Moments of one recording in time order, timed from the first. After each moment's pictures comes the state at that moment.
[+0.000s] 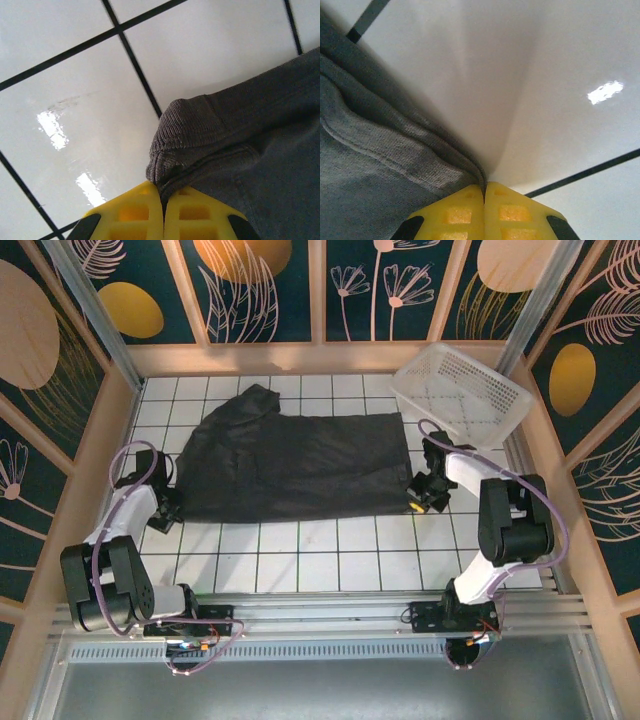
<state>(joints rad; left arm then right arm) 0.20 1.32 0.75 -0.74 -0.12 -0.97 0.13 1.65 0.95 -0.78 -0.13 0.75</state>
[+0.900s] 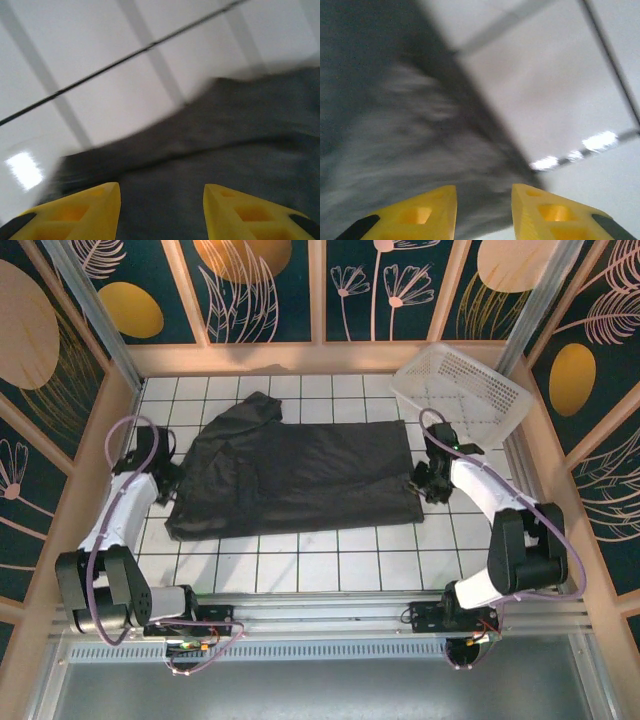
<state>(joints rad) 0.07 1.34 0.99 -0.75 -0.20 -0.97 0.21 1.46 0.98 -0.75 -0.07 0.67</state>
